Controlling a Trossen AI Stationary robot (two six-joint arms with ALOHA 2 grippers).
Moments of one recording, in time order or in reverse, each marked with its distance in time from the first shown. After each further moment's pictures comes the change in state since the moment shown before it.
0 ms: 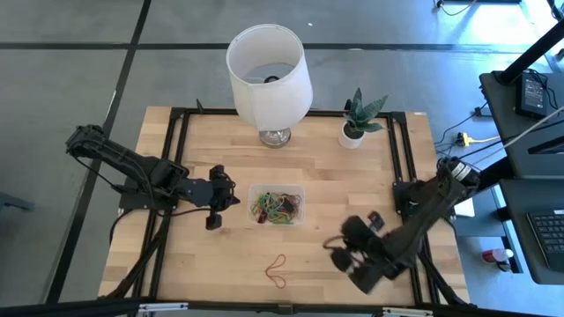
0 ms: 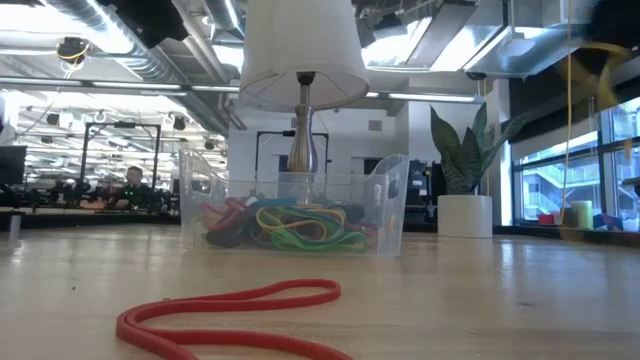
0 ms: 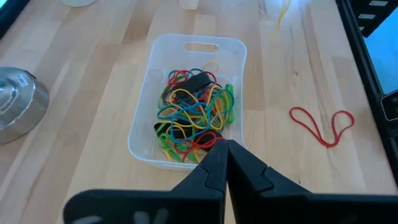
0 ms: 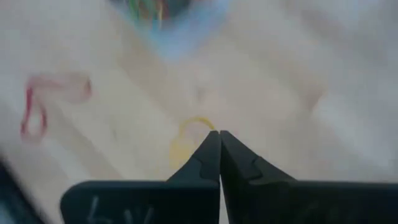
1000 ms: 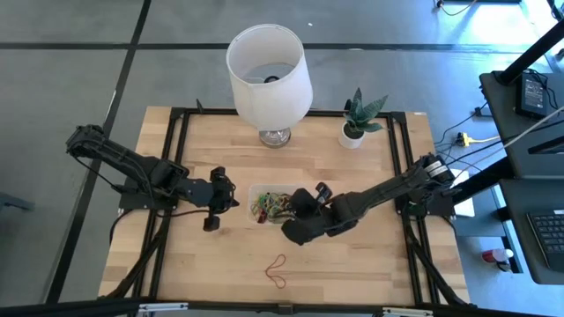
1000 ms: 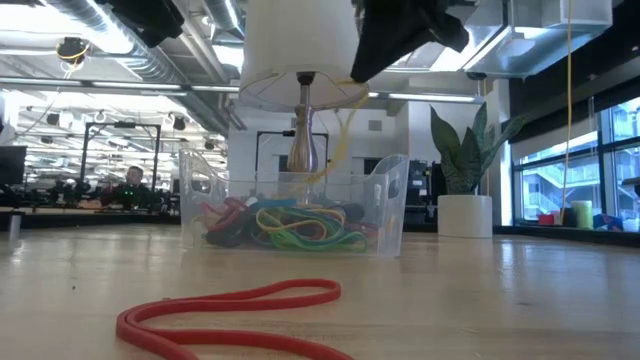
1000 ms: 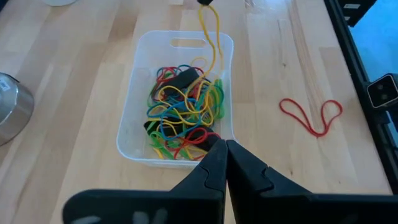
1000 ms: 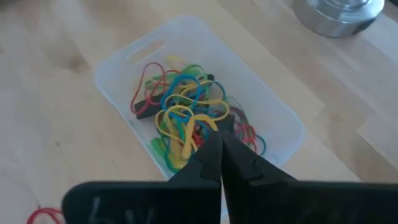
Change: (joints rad) left arm 0.000 0.000 0.000 -0.002 0.047 0.034; right arm -0.414 0.142 0.138 0.417 0.023 -0.675
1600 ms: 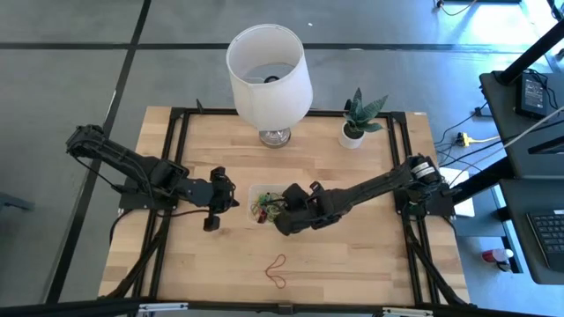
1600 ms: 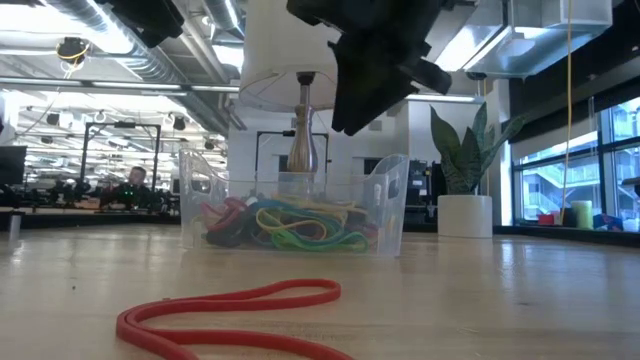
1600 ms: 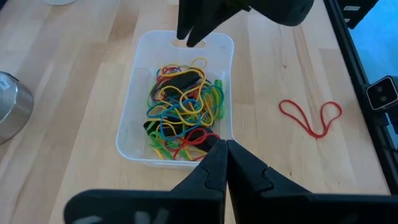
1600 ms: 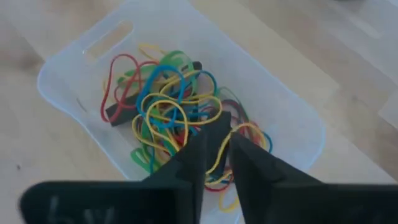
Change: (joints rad) left arm 0.000 0.000 0.000 0.002 0.000 -0.008; right arm -0.080 0.095 0.000 0.035 -0.079 0.060
